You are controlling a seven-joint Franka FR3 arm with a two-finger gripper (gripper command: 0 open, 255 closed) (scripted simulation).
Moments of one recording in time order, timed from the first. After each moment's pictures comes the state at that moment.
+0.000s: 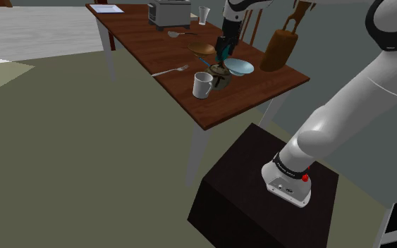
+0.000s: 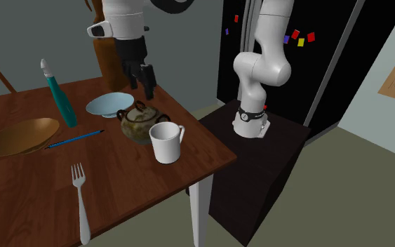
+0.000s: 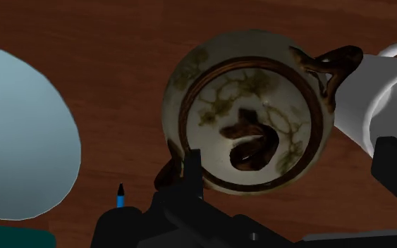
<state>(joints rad) -0.10 -0.13 -0.15 -2.03 -0.05 1.87 -0.19</state>
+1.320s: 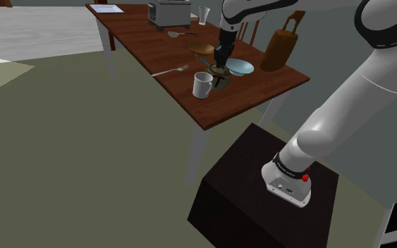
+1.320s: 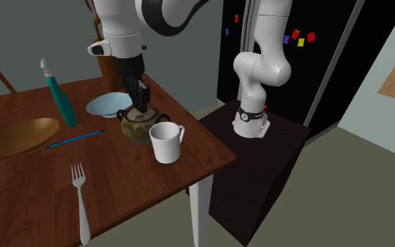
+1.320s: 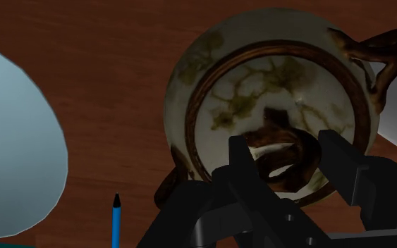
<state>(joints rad) -0.11 -0.07 -0.16 -2.08 -0.05 1.99 -0.20</state>
